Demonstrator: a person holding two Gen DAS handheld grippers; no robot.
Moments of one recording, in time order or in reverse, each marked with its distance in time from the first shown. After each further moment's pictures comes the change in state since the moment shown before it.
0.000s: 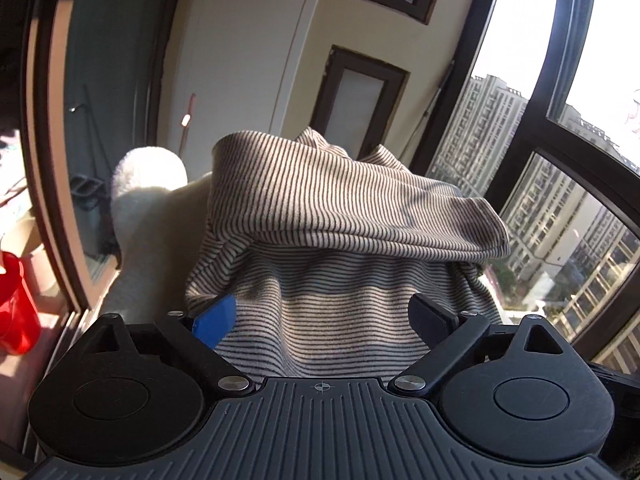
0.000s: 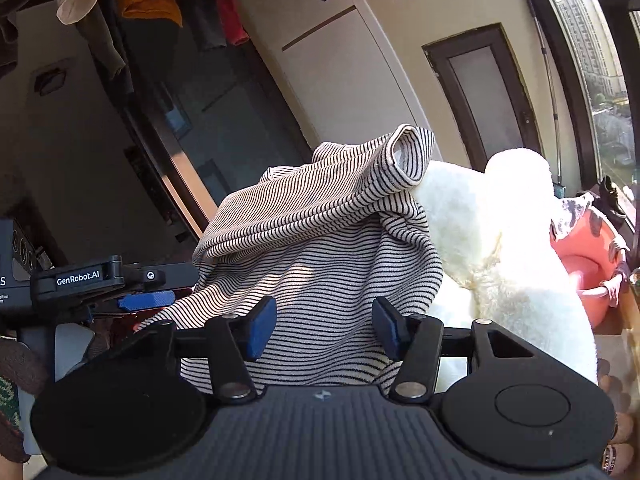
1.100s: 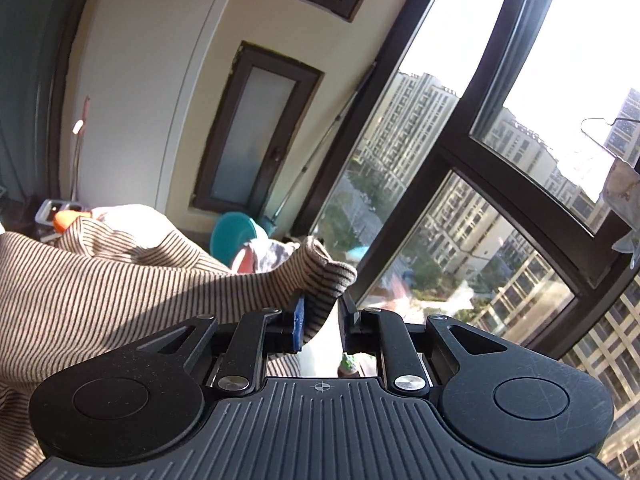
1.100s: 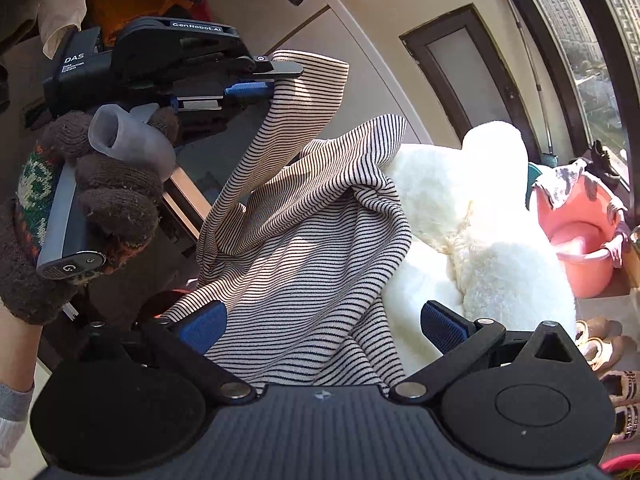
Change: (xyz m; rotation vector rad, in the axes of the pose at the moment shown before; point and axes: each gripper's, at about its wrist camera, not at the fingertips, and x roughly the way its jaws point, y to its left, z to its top) left arm 0.104 -0.167 0.102 0.008 0.040 -0.240; right arm -0.038 -0.019 -0.016 0.109 -0.011 0.043
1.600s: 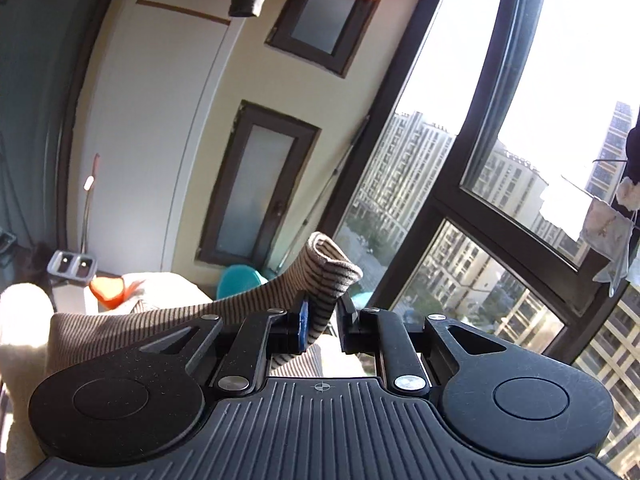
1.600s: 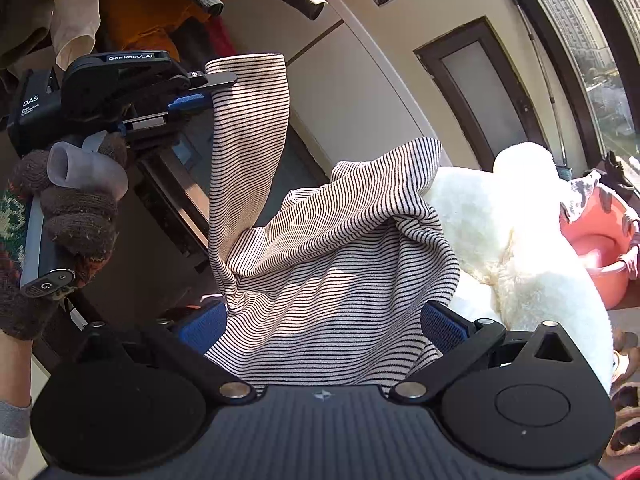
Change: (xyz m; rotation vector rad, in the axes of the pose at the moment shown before) left arm -0.070 0.004 0.041 0.034 -0.140 -0.023; right arm 0.007 0.026 0.013 0.002 -0.043 0.039
